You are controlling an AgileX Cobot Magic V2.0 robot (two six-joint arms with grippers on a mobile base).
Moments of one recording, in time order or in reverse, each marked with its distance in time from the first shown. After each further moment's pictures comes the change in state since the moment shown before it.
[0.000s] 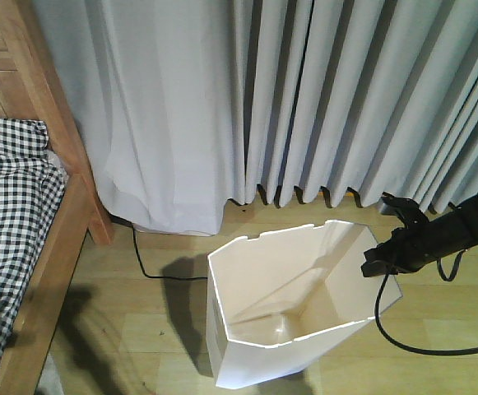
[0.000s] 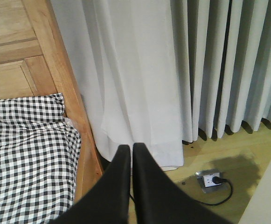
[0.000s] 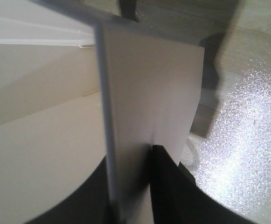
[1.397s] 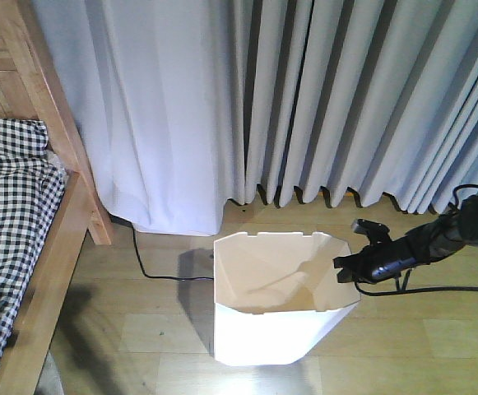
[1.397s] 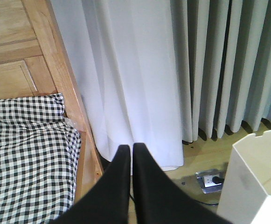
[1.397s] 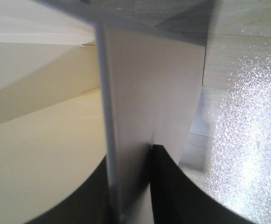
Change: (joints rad) left arm 0.000 0.000 0.000 0.000 0.000 0.000; right arm 0.060 0.578 -0.579 0.096 -0.095 0.174
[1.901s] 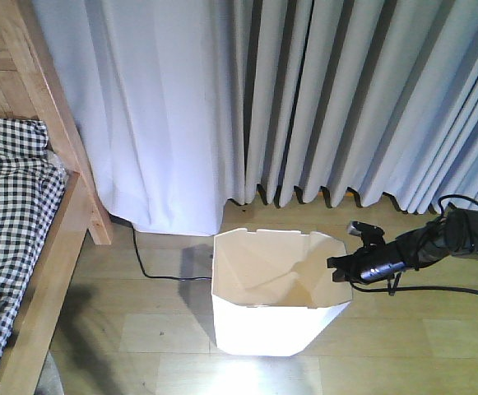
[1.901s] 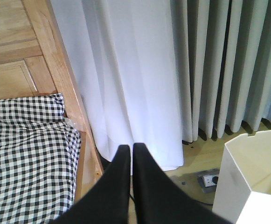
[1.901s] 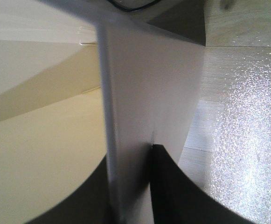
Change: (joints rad) left arm 0.000 0.000 0.000 0.000 0.000 0.000; right arm 0.024 0.100 -0.113 0.054 -0.045 0.022
